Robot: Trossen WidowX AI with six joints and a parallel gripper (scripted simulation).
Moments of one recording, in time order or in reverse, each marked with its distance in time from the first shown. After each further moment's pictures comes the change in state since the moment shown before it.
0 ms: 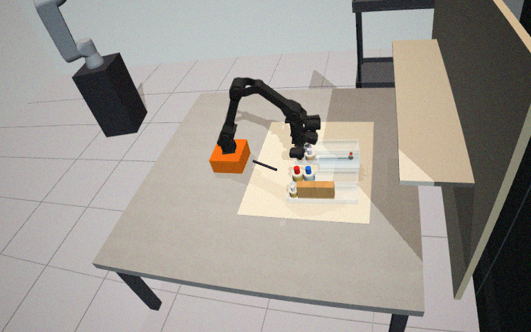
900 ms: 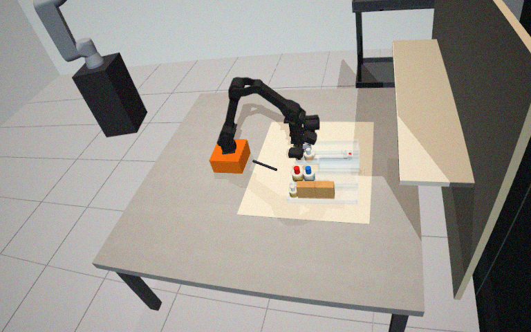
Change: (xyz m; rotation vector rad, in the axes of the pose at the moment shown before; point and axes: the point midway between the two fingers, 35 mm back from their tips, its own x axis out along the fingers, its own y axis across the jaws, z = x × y) arm 0.000 0.000 -0.004 0.000 0.000 0.000
